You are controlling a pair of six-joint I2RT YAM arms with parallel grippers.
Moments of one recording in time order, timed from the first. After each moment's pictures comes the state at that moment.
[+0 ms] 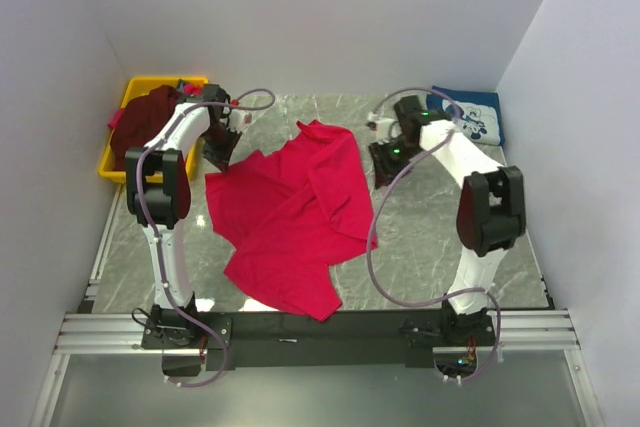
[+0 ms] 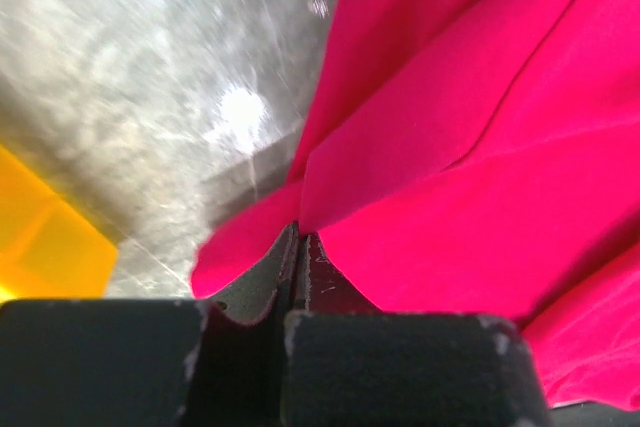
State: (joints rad) left arm -0.09 2.14 1.84 -1.03 0.11 0.28; right arm 0.21 1.85 1.50 -0.97 -0.38 -0.24
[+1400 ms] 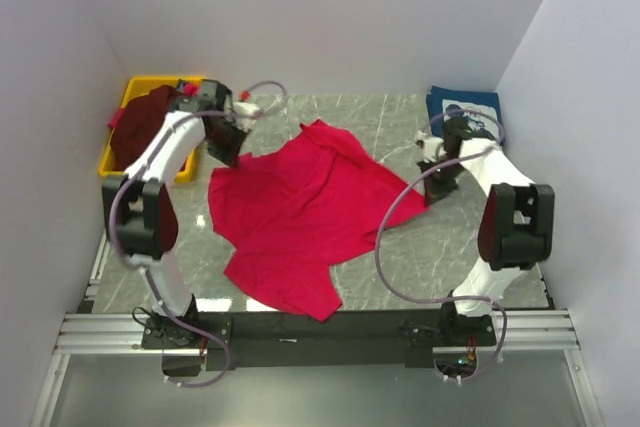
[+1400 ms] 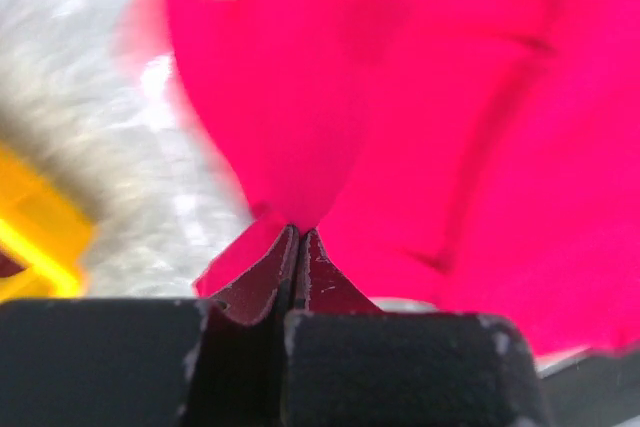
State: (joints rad) left arm -0.14 1.88 1.67 -0.98 0.22 0.35; right arm 0.02 1.74 1.28 -0.94 -0.25 -0.24
